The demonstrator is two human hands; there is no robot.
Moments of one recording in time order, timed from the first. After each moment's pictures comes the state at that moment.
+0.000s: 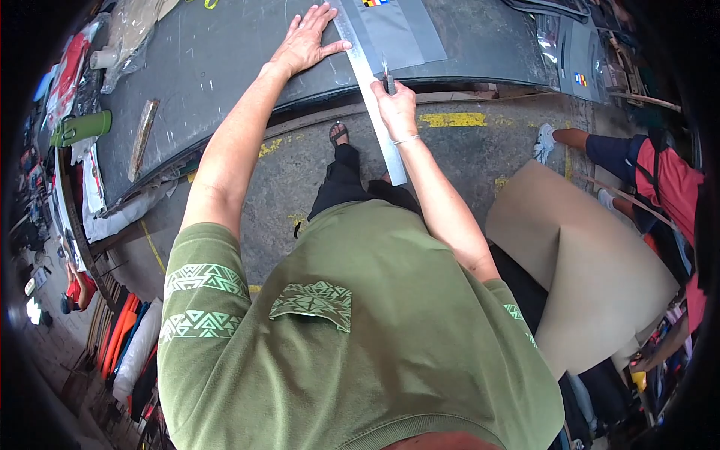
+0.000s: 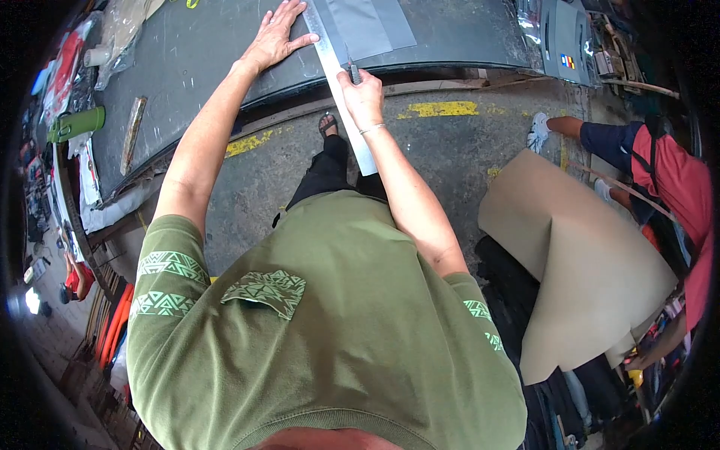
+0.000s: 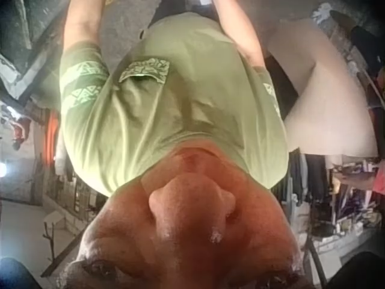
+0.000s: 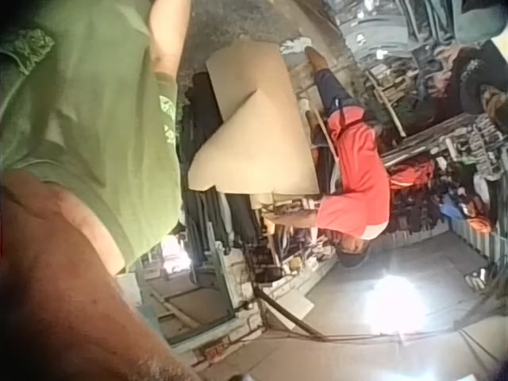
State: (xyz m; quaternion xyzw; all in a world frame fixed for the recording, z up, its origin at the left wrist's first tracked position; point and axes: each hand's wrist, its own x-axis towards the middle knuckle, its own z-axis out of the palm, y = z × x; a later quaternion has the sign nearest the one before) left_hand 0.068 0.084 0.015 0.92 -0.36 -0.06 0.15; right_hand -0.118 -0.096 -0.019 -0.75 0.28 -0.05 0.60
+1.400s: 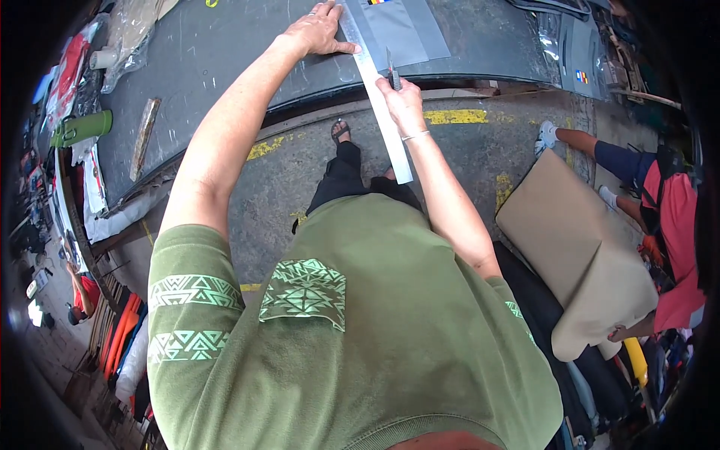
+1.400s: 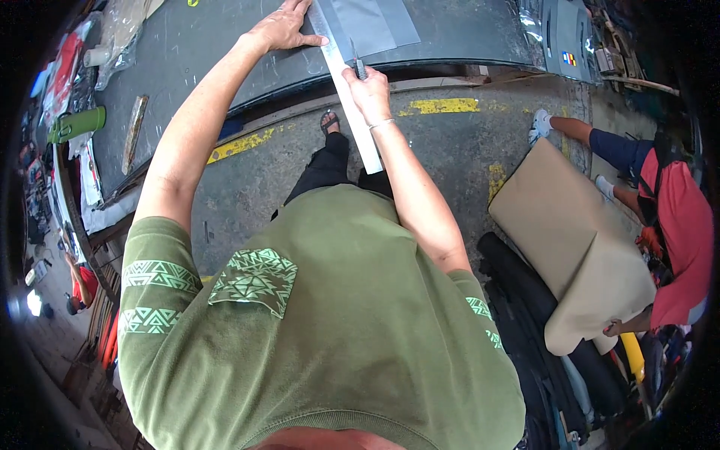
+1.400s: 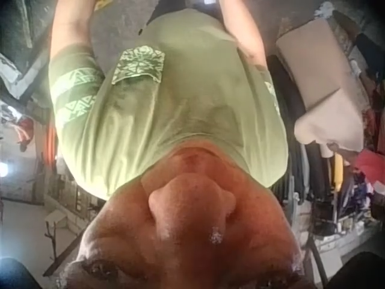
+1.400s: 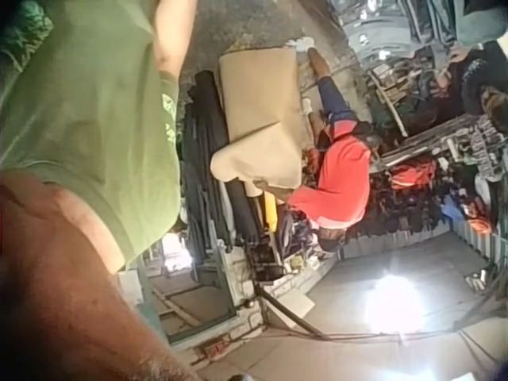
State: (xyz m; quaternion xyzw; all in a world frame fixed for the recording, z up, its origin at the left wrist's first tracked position) left_hand 0.086 0.055 0.043 0.92 -0.36 -0.15 0.02; right_hand -0.118 -0.106 -0.022 -0.74 0.28 -0.01 0.61
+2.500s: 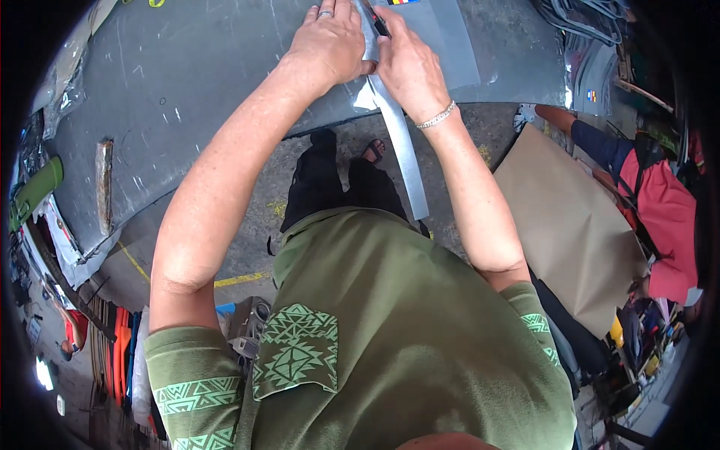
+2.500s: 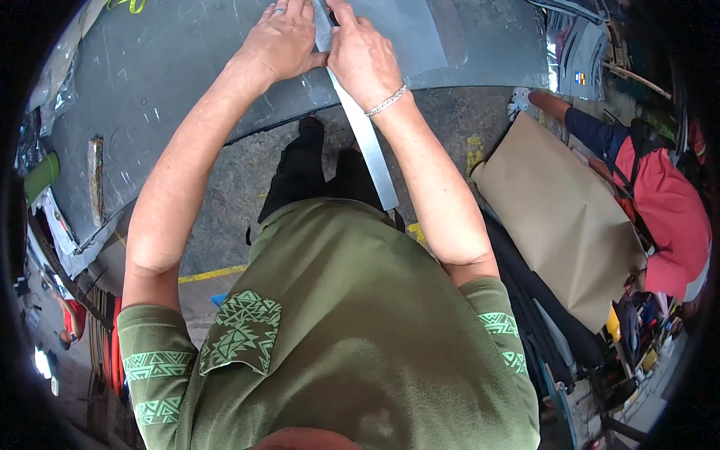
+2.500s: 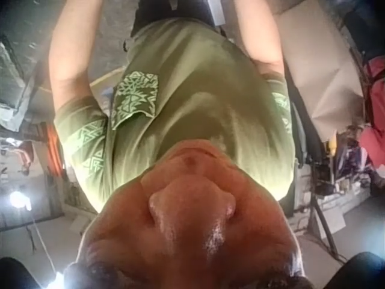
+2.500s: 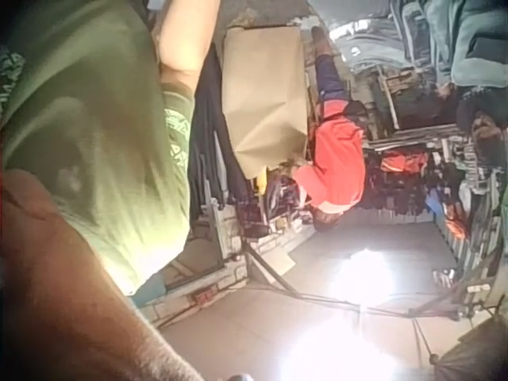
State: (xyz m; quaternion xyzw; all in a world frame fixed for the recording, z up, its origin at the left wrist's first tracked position) left_hand 0.071 0.037 0.065 0.91 -0.38 -0.16 -0.03; right_hand -0.010 -0.097 0.054 -0.94 0.07 -0.03 0.33
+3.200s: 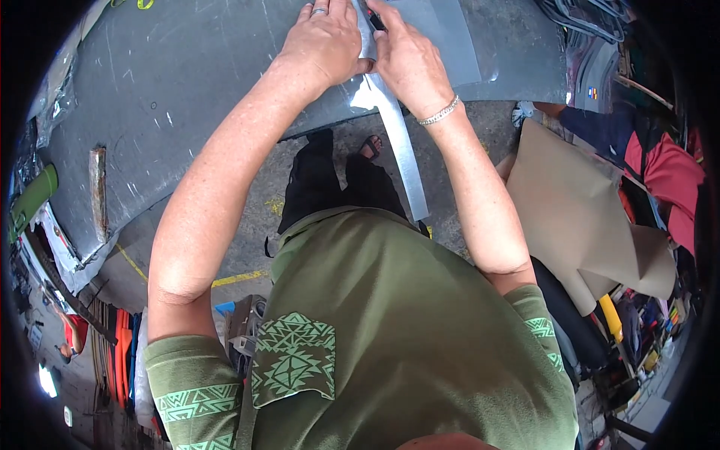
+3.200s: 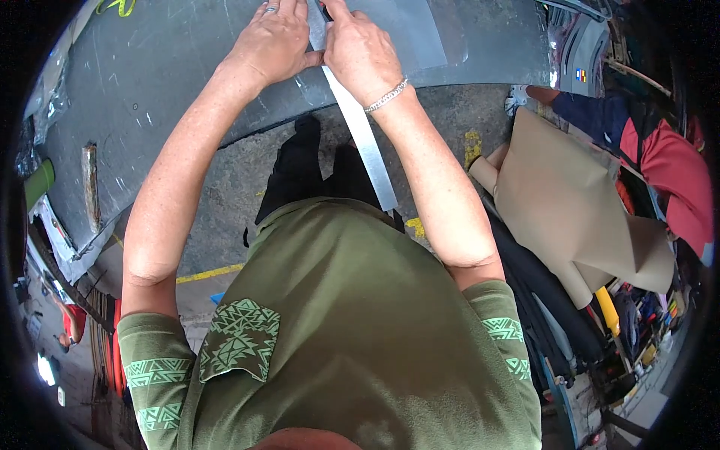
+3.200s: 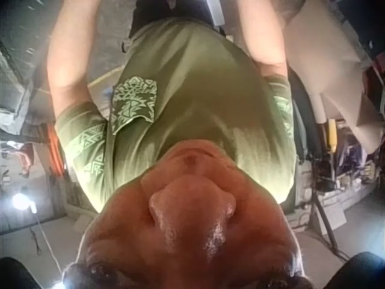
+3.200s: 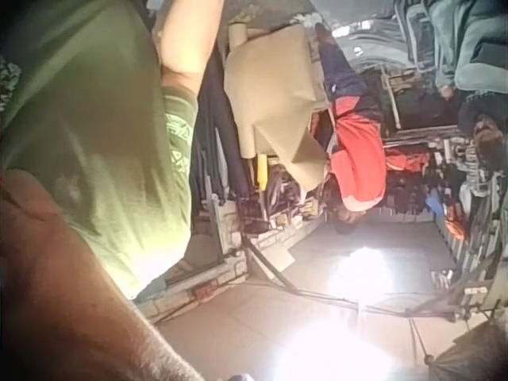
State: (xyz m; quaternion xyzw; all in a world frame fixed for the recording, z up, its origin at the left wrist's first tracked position) left_hand 0.068 0.042 0.061 0.91 -0.39 -0.12 0.01; right_hand -0.006 -0.101 0.056 -0.94 0.08 0.01 0.33
